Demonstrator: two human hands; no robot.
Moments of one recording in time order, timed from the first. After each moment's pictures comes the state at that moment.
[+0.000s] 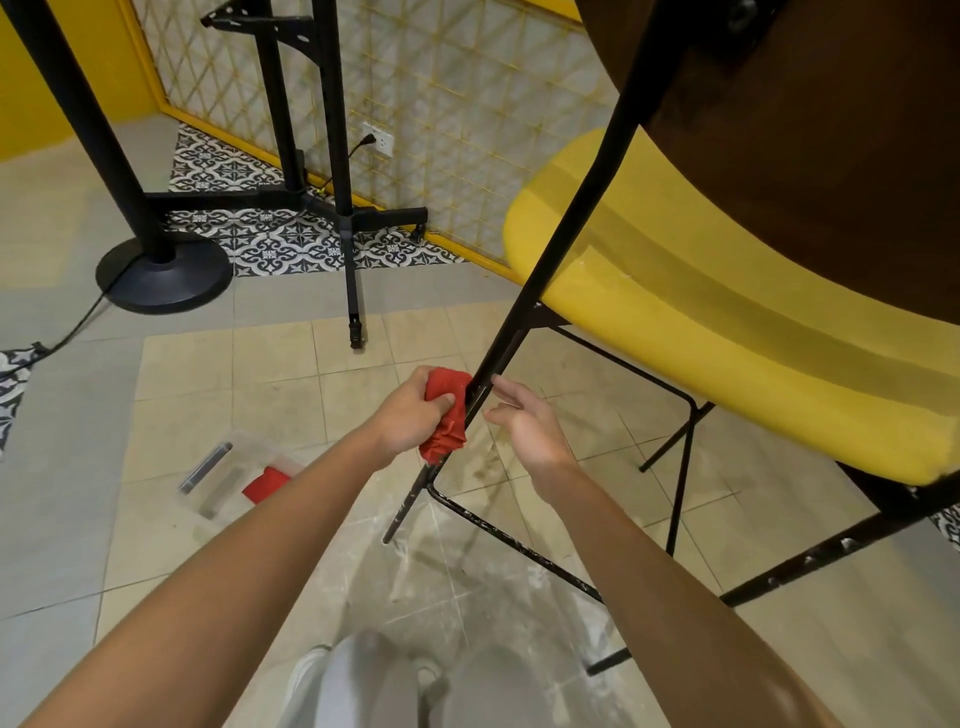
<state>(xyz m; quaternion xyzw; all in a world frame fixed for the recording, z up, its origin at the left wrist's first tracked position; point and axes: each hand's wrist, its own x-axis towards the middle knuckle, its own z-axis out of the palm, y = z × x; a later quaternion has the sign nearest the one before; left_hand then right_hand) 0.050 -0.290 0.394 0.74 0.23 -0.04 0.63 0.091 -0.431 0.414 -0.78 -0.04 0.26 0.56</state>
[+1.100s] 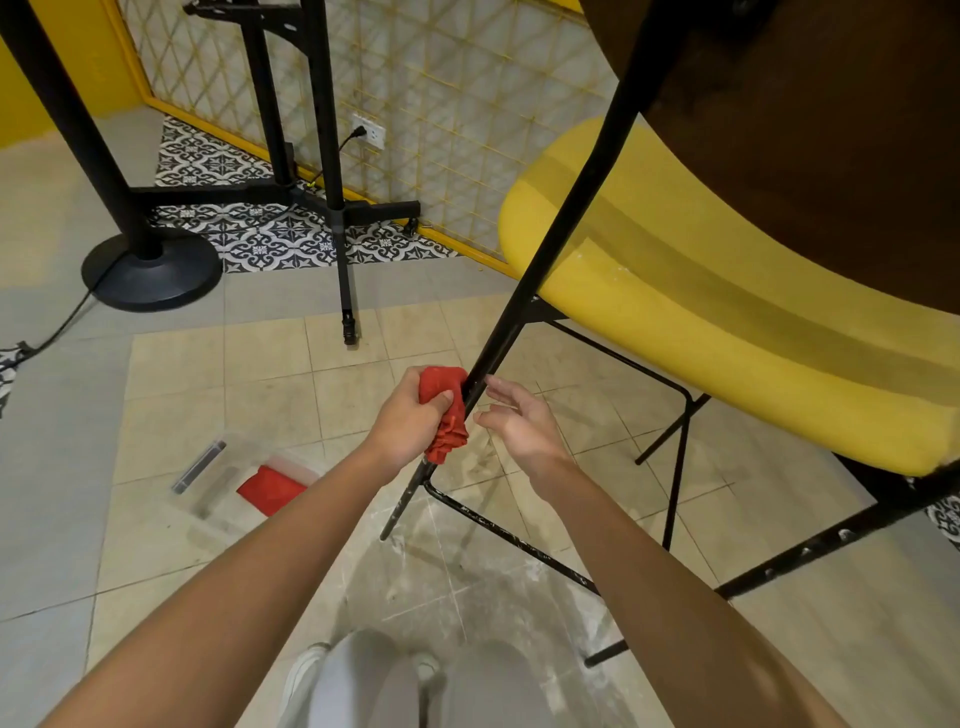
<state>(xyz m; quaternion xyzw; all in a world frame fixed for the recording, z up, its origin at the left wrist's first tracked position) 0.046 -0.302 0.383 0.71 0.25 0.04 0.66 0.089 -0.430 0.412 -0.79 -0.04 0.27 0.56</state>
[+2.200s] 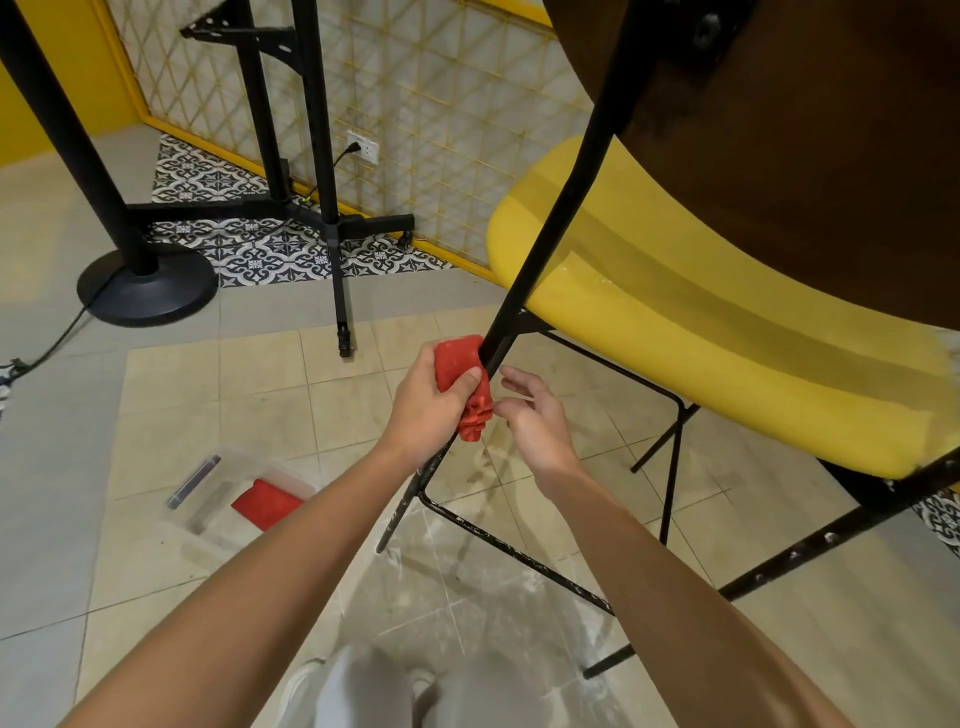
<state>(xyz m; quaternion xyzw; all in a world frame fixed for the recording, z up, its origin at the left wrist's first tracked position) 0.058 -0.320 0.414 0.71 0.19 0.14 0.66 0.097 -0.439 0.421 -0.78 -0.04 0.18 0.59</state>
